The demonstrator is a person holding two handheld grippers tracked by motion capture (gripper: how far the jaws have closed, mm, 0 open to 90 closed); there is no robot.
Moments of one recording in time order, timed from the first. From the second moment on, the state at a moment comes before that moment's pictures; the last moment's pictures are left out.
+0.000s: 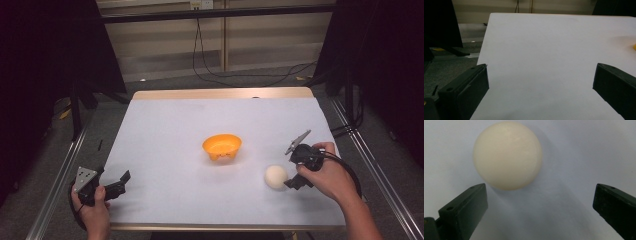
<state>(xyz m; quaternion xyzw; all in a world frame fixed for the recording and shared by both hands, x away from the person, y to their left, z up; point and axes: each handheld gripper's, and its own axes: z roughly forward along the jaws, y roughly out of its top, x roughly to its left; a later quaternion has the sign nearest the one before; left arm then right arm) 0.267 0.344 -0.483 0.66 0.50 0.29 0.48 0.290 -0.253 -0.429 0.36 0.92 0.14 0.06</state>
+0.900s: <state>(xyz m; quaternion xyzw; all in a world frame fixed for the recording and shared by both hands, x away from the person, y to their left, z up) 0.267 0.345 -0.483 0.66 0.50 0.29 0.48 0.307 -0.208 -0.434 0.30 0.95 0.12 0.01</state>
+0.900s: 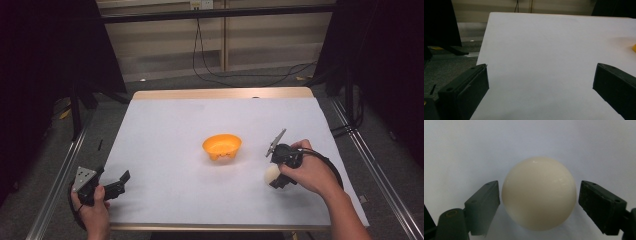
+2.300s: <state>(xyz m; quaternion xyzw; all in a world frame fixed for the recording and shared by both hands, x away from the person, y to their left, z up) 0.268 0.345 -0.483 0.66 0.50 0.29 0.48 0.318 -0.194 -0.424 0.26 0.96 0.10 0.01</state>
